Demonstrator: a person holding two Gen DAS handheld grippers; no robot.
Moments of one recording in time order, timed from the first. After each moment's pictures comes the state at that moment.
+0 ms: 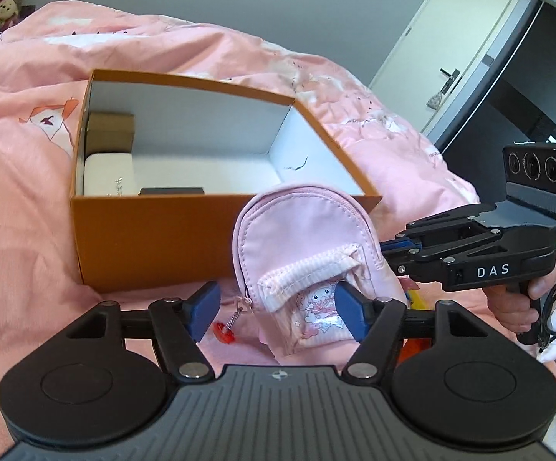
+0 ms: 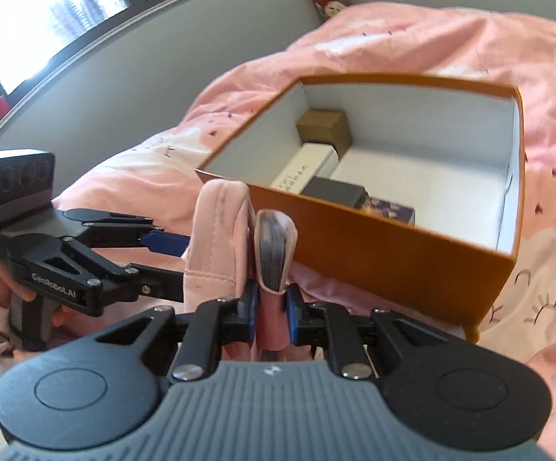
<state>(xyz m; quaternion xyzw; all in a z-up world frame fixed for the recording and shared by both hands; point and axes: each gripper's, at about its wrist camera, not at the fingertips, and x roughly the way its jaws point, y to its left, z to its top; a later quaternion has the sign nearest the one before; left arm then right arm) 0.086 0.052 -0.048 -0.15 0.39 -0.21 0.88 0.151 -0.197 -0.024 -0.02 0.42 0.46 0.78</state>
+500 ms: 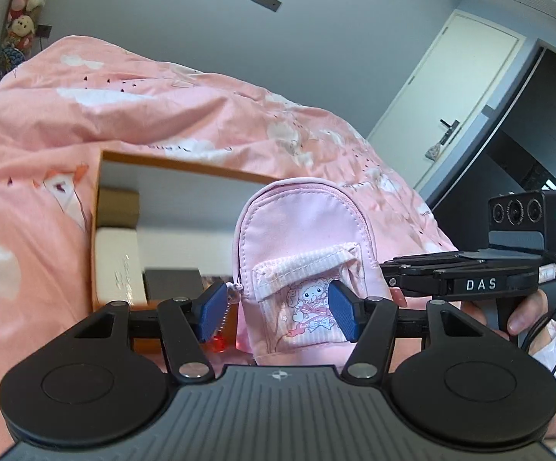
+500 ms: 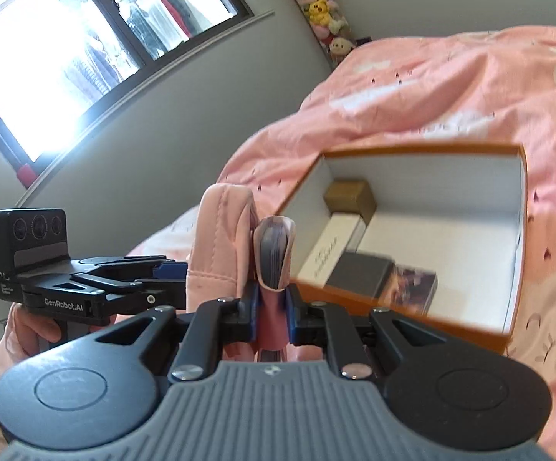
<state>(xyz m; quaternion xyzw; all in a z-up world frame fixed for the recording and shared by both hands) 0.106 0.071 0.026 -0.19 0.34 -0.19 0.90 0.174 -0.199 0.041 0.07 0.39 0.47 0.79</state>
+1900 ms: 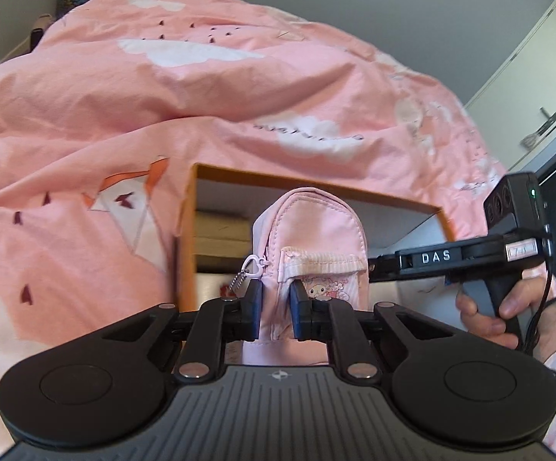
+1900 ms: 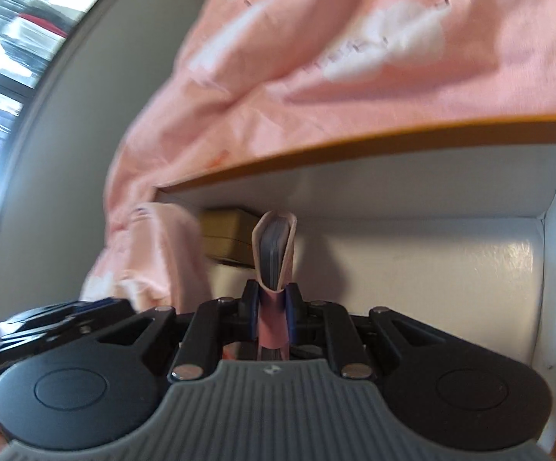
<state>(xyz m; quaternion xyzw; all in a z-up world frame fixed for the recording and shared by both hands) 0.257 0.128 -0.025 -0.18 0.47 -0.07 0.86 0.398 -0.111 -0.076 0.14 0.58 0.36 0.72</state>
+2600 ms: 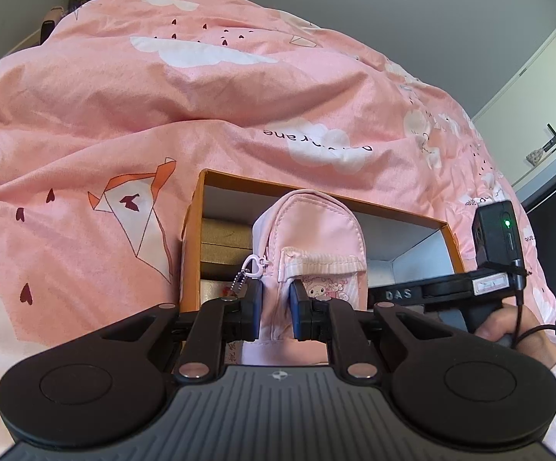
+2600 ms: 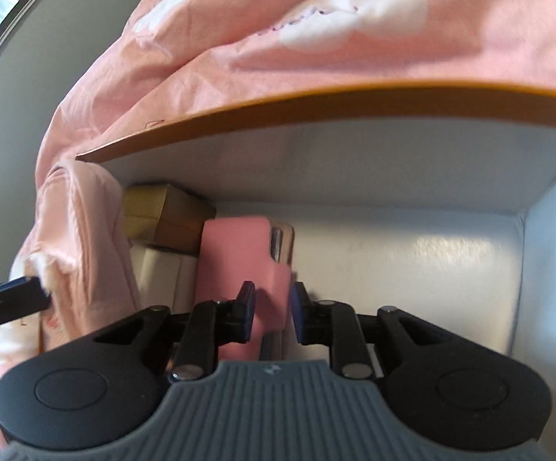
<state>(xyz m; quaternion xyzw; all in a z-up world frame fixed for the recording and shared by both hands) 0.263 0.134 -0.026 -0.21 0.46 -0.07 0.86 0.395 -0.103 -0.100 0.07 0.61 0.30 0.73</state>
